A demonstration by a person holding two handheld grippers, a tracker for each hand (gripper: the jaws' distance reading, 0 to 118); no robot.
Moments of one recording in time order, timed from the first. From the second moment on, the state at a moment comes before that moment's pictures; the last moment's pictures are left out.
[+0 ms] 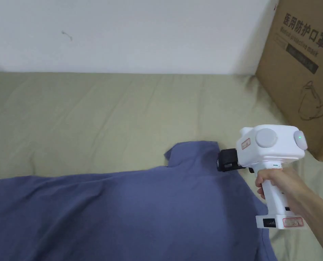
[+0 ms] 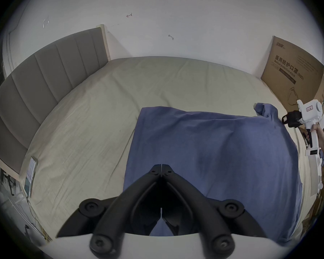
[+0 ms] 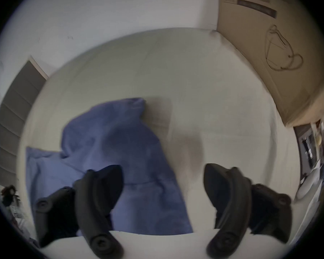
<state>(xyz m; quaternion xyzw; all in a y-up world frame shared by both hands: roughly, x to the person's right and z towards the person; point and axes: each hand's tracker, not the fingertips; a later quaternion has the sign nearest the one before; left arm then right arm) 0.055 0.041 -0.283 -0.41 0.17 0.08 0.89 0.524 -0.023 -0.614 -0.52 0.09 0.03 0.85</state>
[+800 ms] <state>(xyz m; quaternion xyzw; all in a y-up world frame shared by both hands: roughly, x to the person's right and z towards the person) -0.044 0.006 -0.451 -0.45 0.16 0.13 0.87 0.518 0.002 -0.599 -0.51 0.11 0.02 0.85</state>
